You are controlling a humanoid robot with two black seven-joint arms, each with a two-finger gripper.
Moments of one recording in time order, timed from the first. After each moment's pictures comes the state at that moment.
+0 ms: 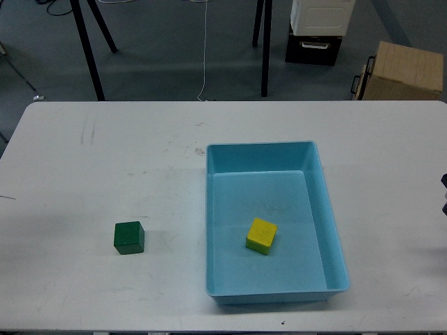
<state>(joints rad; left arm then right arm) -0.13 0.91 -1.27 -1.61 -0.24 -0.49 -0.25 -0.37 -0.55 1.59 1.46 0.60 0.49 -0.27</state>
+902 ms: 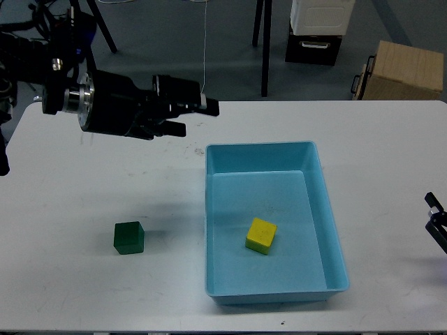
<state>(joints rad) -1.93 0.51 0.83 -1.55 0.56 -0.49 -0.23 -0.42 -0.45 1.58 1.48 0.57 0.49 -0.27</state>
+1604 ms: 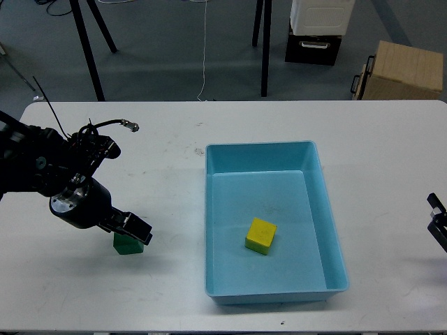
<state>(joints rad) -1.72 0.42 0.98 -1.41 0.67 -0.49 -0.16 -0.42 -0.44 1.58 1.47 0.57 0.49 -0.27</state>
